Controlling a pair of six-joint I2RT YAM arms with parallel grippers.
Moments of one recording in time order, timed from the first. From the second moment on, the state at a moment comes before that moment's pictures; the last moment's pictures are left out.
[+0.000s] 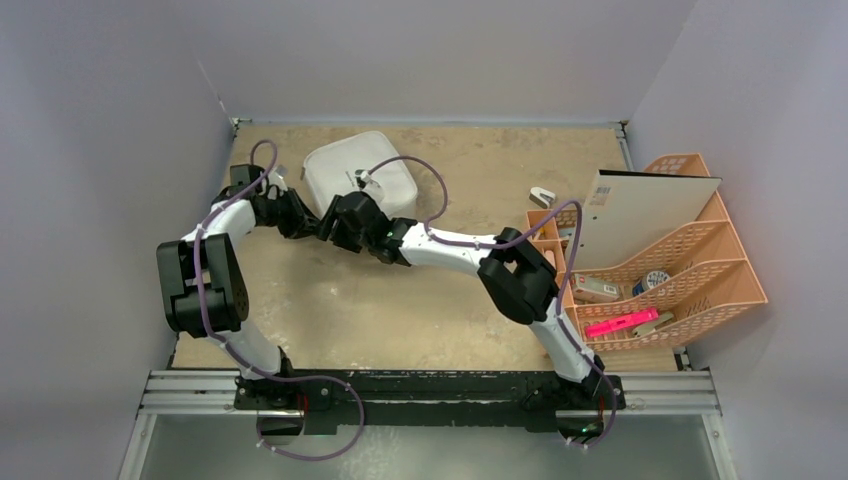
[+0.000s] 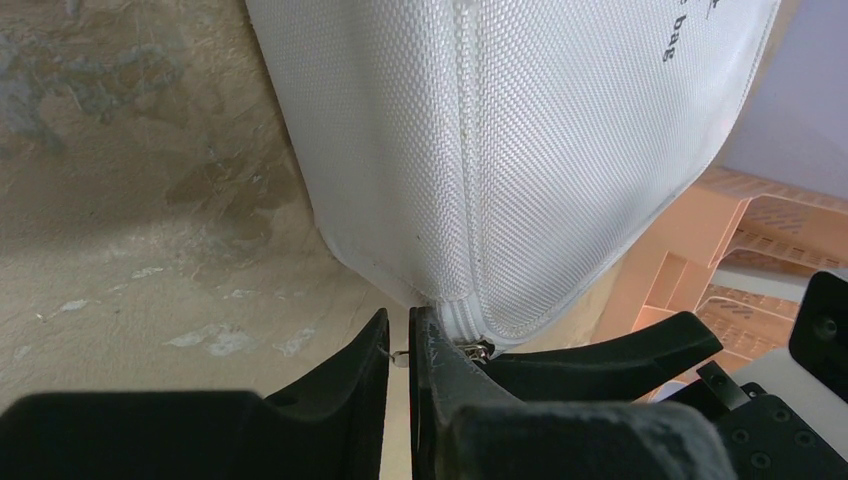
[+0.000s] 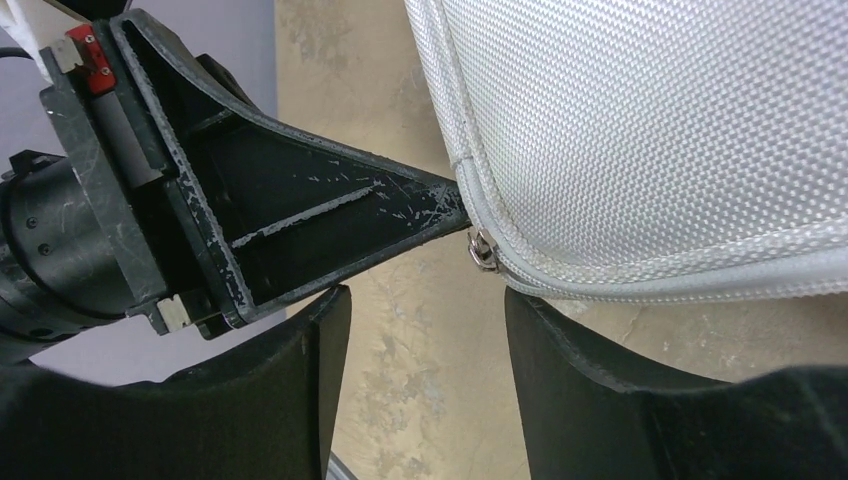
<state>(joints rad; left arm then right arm) 0.19 1.68 1.06 -0.46 0.66 -0.43 1.00 2.23 1.73 -0.05 0.17 1.13</state>
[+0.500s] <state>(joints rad) 0.19 1.68 1.05 -0.44 0.73 -0.41 1.00 2.25 1.75 -0.06 0.14 1.15</state>
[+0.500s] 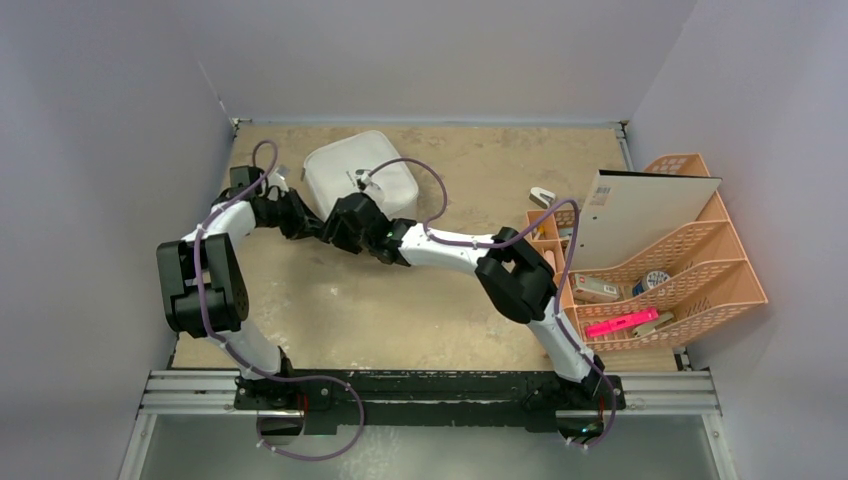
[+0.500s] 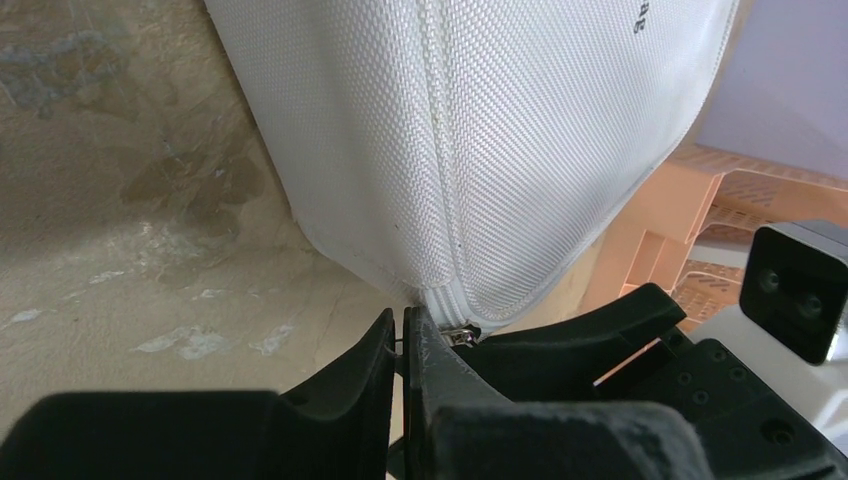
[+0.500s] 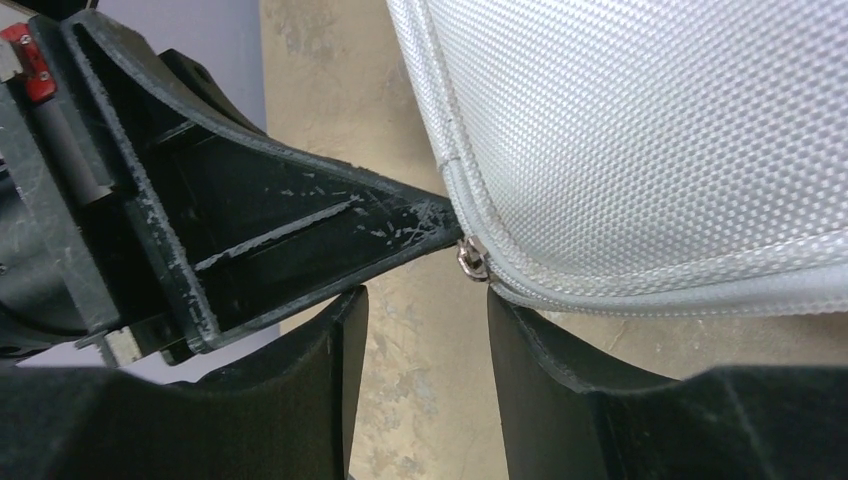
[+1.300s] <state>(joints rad) 0.31 1.51 1.00 -0.43 0.48 -0.52 0.99 2.25 1.66 0.10 0.21 1.10</state>
